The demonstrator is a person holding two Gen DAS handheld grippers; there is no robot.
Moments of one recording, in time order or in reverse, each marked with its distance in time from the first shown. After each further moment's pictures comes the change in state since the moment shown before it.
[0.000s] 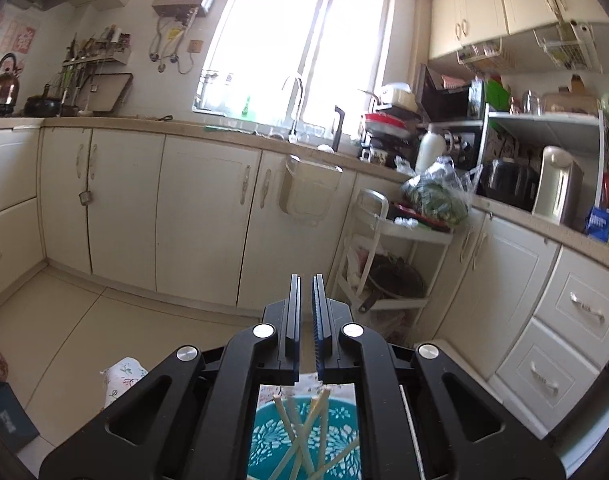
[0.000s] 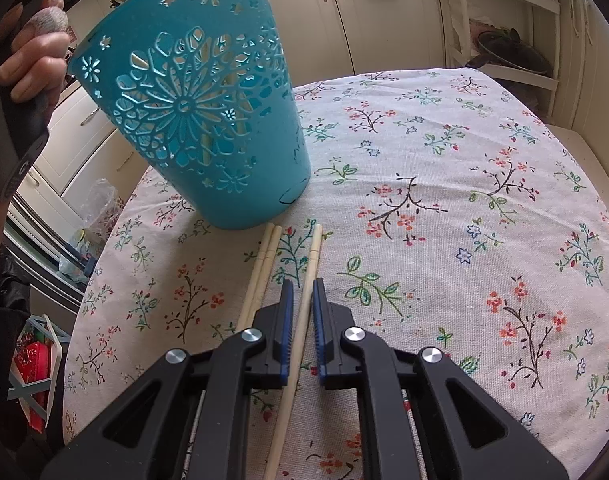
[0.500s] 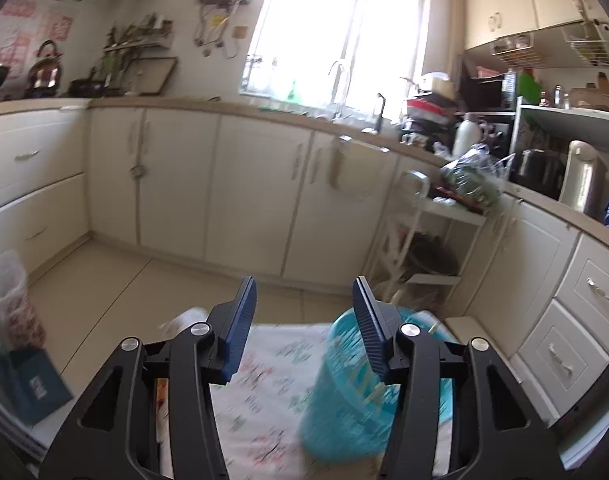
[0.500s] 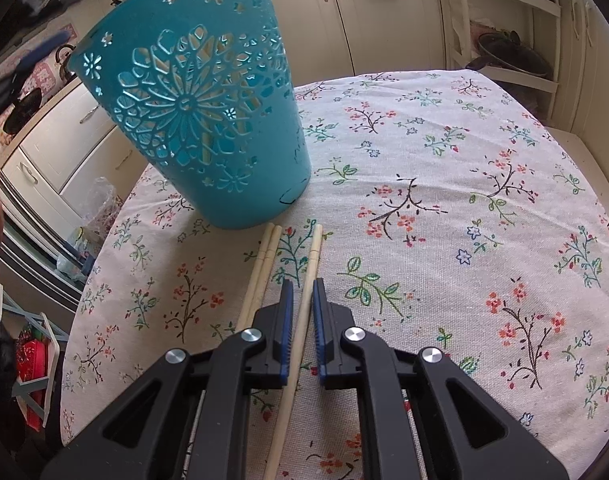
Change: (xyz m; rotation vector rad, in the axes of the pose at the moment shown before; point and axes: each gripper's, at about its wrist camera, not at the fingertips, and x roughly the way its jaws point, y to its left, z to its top) left arm -0.083 0.056 -0.045 -0.064 0.064 0.163; right arm 0.001 0.001 0.001 -0.012 0.000 -0.018
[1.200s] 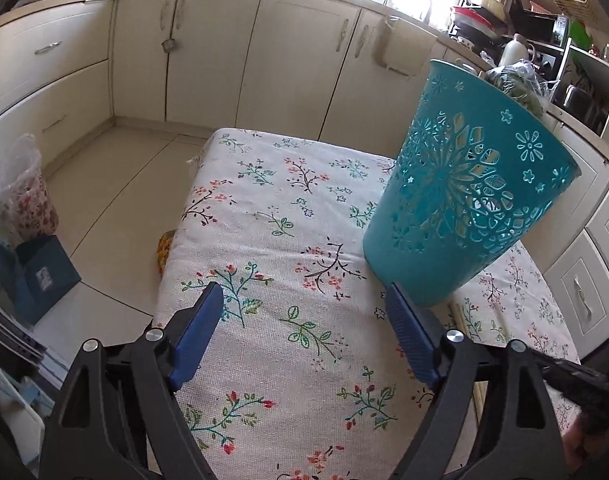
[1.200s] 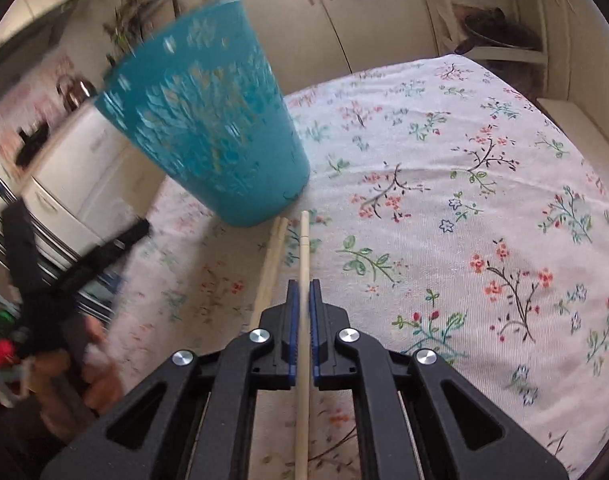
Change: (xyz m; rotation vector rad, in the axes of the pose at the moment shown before) left arm 0.029 0.040 -0.135 -0.076 0.371 0.070; right arm -0.032 -0.020 -0.009 0.138 -0.036 0.121
